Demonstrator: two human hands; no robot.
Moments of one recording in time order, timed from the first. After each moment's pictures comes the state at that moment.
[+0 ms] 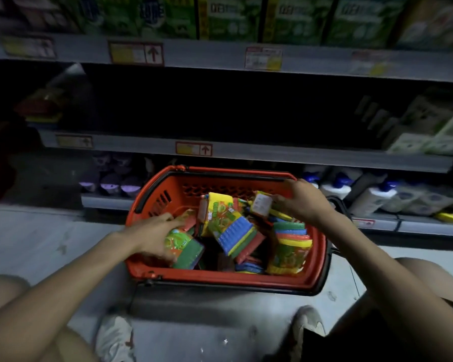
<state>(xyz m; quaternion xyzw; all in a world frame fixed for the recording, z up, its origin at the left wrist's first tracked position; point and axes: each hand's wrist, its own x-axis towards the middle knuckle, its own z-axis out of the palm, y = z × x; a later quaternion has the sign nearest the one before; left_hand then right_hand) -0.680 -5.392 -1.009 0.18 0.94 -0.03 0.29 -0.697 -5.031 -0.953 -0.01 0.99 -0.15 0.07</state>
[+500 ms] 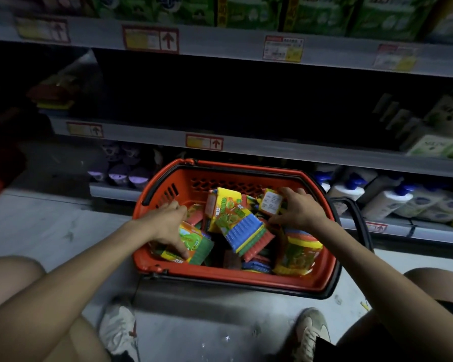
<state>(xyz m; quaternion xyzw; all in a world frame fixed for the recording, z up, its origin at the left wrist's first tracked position) -0.691 -5.381 -1.016 0.12 0.95 -0.01 0.29 -0.712 -5.040 -1.011 0.00 0.98 -0.10 0.15</state>
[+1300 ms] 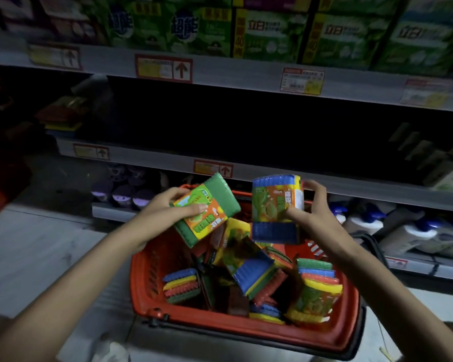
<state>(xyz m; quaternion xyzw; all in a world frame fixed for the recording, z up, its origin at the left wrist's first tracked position) -0.705 -5.378 -0.929 -0.09 0.81 0.56 0.14 -0.697 -5.069 -0.926 0.03 0.81 -0.58 0.08</state>
